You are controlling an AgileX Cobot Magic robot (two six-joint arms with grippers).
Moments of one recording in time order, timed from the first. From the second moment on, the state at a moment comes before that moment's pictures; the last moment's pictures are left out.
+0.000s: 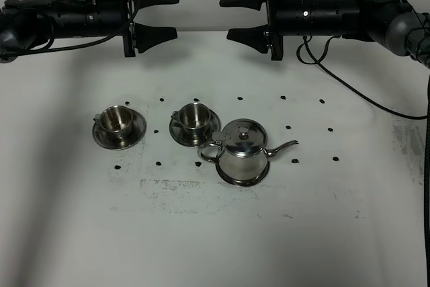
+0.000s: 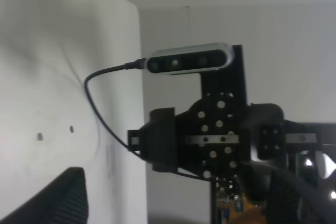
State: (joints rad) left arm 0.00 2.56 -2.10 -1.51 1.19 0.44; right arm 0.19 2.50 -2.03 1.54 1.14 -0.34
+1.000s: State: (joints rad) left arm 0.07 2.26 -2.10 -1.00 1.19 0.29; right arm 0.12 2.50 -2.03 1.40 1.20 -0.40
